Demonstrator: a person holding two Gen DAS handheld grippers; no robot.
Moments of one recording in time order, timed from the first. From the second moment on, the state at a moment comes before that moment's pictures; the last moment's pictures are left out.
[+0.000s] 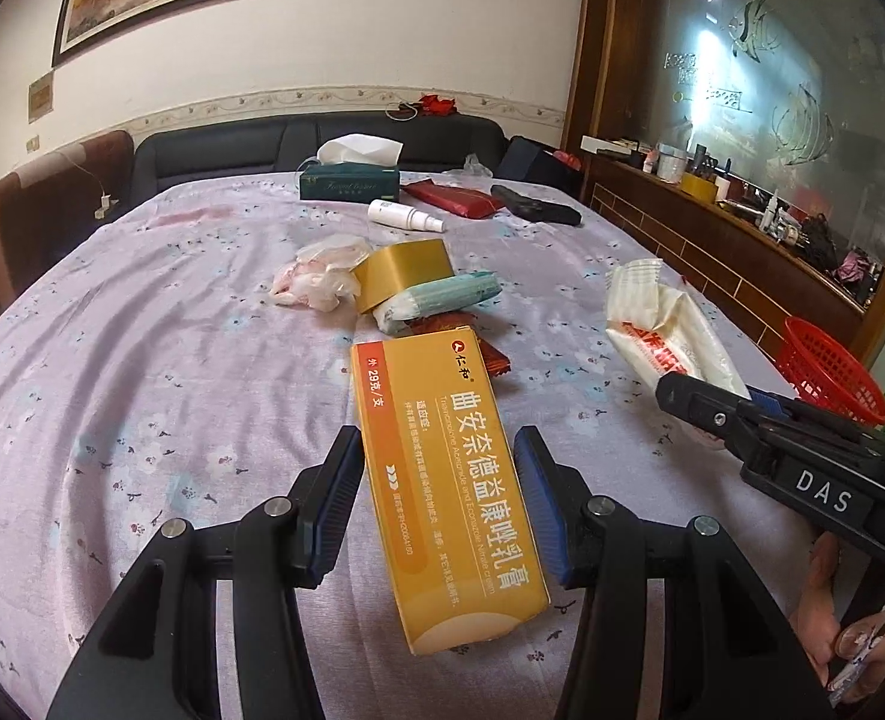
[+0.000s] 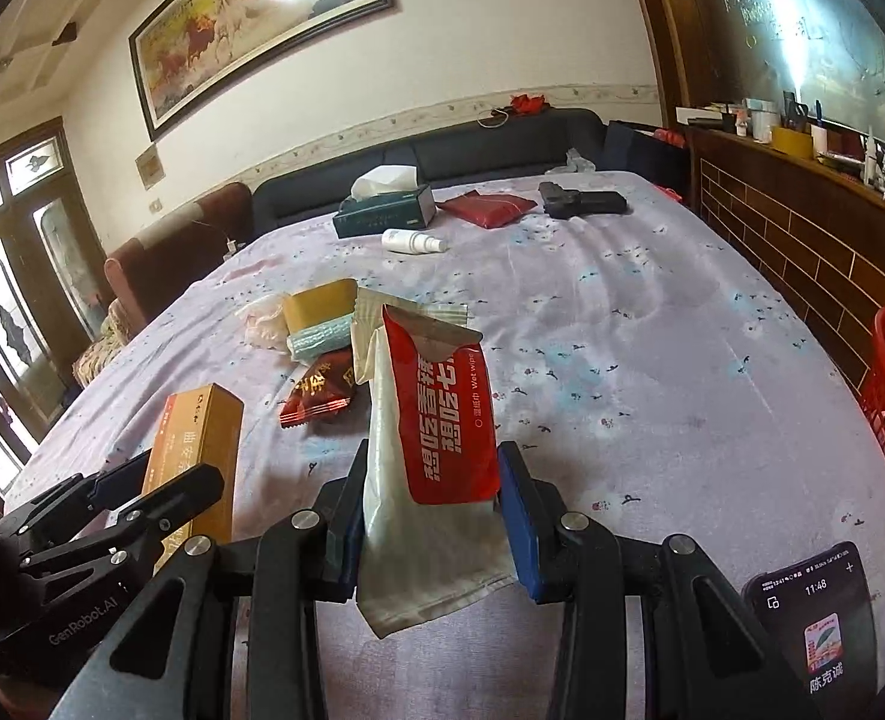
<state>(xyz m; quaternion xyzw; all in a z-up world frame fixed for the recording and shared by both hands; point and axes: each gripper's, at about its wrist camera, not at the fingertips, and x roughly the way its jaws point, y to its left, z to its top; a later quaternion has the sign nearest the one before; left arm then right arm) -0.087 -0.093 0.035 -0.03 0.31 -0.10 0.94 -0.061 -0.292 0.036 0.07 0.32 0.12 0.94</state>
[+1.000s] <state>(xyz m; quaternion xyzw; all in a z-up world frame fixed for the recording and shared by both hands) -0.088 -0.105 0.064 0.00 0.27 -0.06 0.96 -0.063 -0.291 0.057 0.07 0.31 0.11 0.94</state>
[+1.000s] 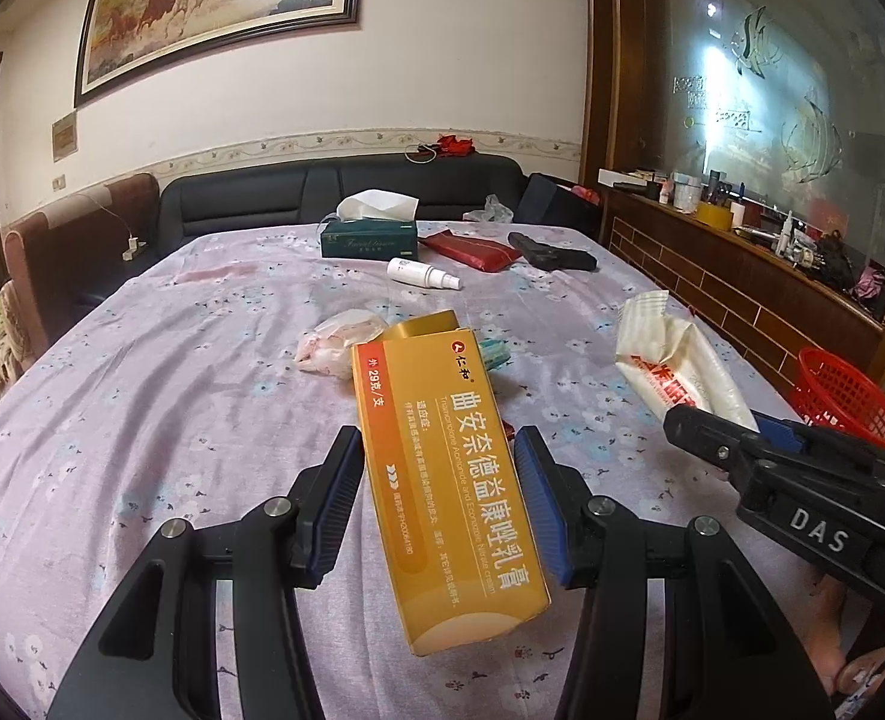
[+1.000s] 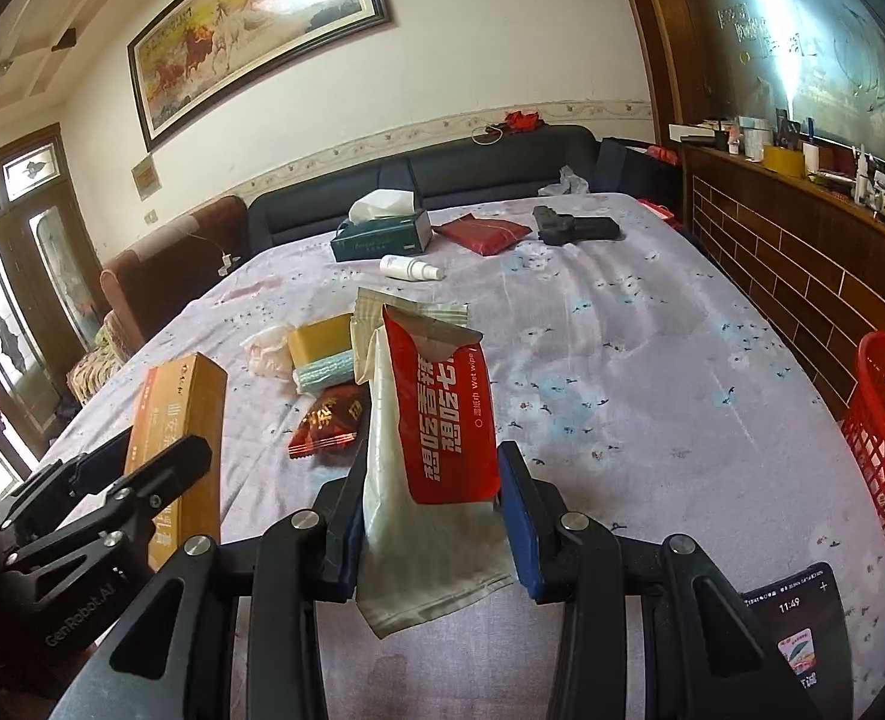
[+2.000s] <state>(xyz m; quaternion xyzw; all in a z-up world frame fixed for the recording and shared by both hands) -0.089 -0.108 0.060 0.00 0.28 -0.06 0.96 -0.074 -0.293 0.059 0.08 0.31 0.12 0.94</state>
